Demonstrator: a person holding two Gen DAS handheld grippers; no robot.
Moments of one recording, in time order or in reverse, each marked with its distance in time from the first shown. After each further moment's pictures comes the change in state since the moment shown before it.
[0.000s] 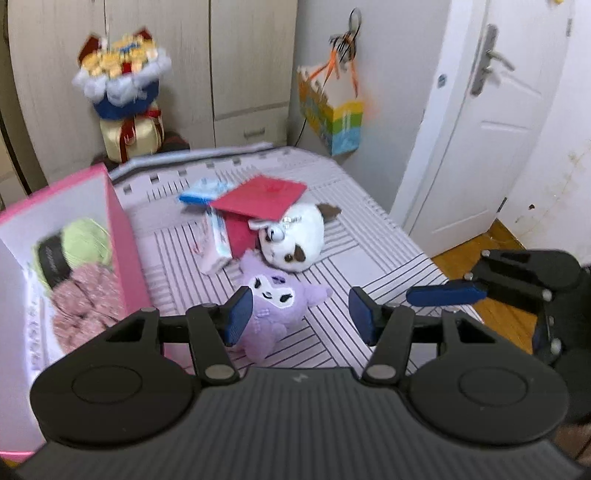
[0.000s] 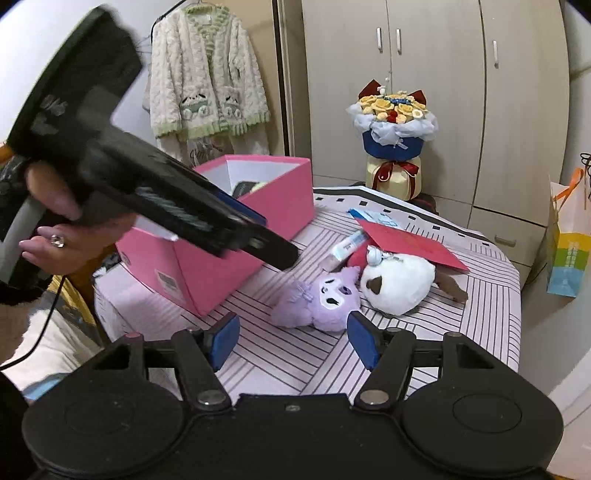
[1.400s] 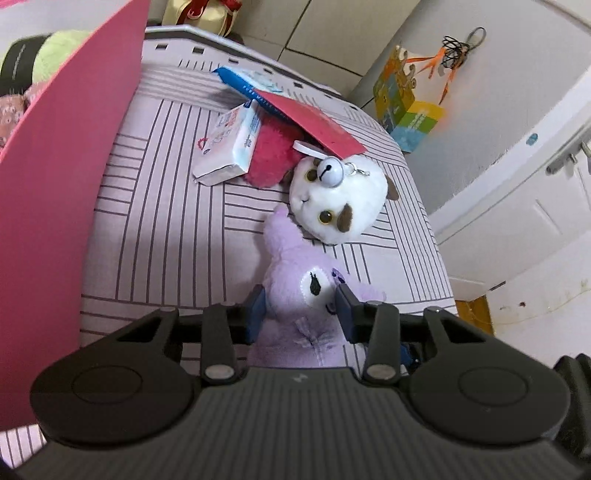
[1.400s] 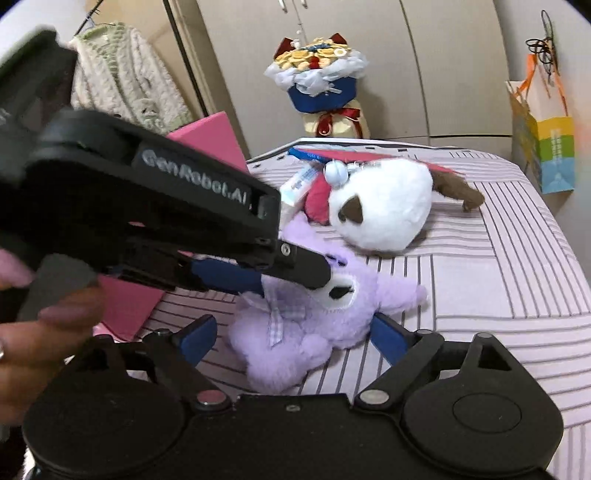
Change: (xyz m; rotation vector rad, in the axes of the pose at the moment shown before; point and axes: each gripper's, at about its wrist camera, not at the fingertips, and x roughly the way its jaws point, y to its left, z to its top) left arm 0.088 0.034 -0.035 -0.478 0.065 -0.039; right arm 0.100 -0.015 -0.046 0.315 -0.018 -0.108
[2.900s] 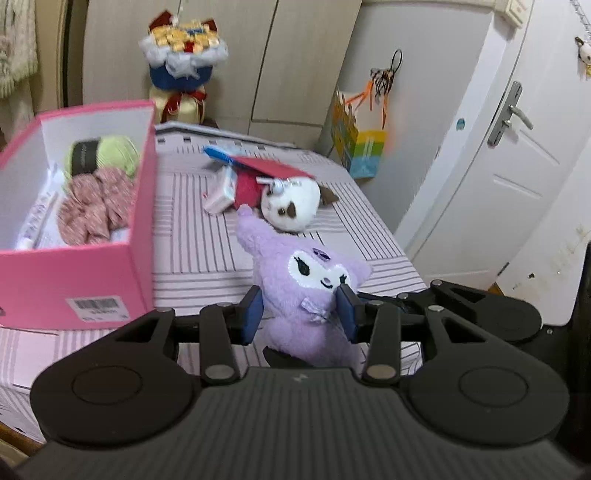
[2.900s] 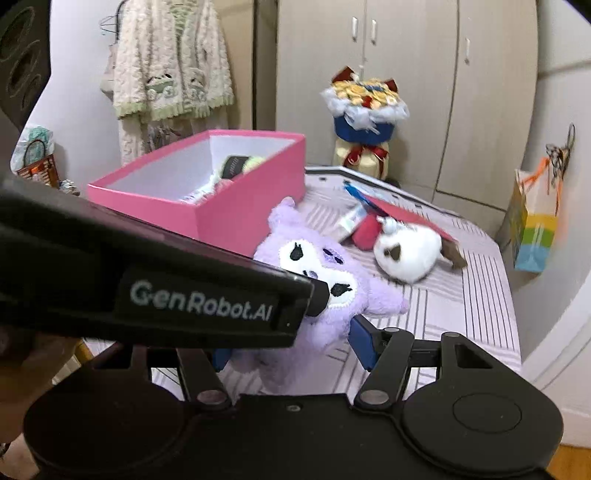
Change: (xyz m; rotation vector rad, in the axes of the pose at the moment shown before) left arm -0.139 -0.032 -0.088 0.251 -0.227 0.035; right arm -0.109 0.099 0.000 -0.289 0.028 -0.084
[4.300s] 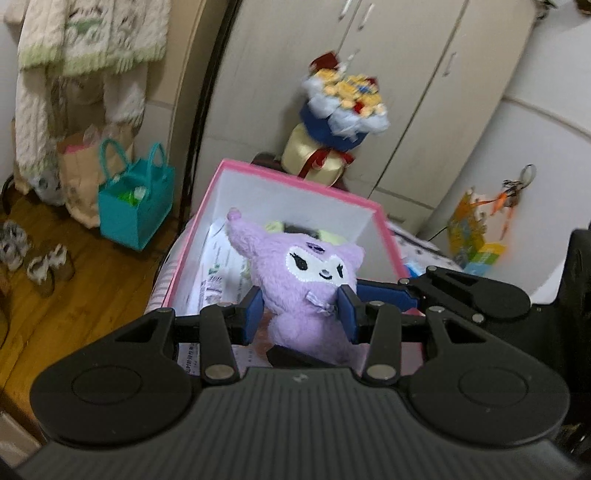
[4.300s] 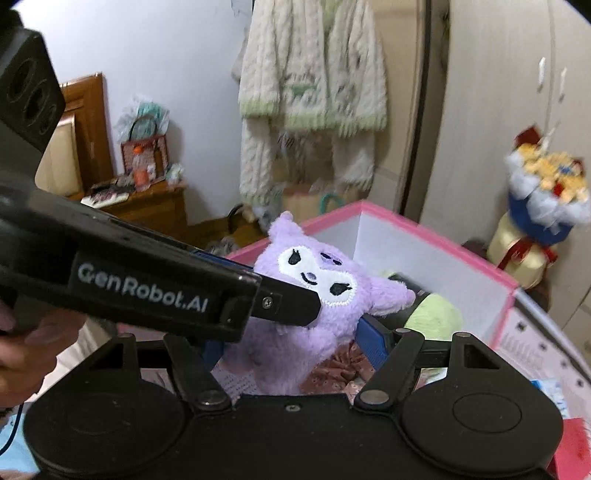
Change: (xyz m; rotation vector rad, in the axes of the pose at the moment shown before) left arm 0.000 0.233 0.090 -0.297 -0.102 0.192; right arm 0.166 0.084 0.167 -0.286 0.016 0.403
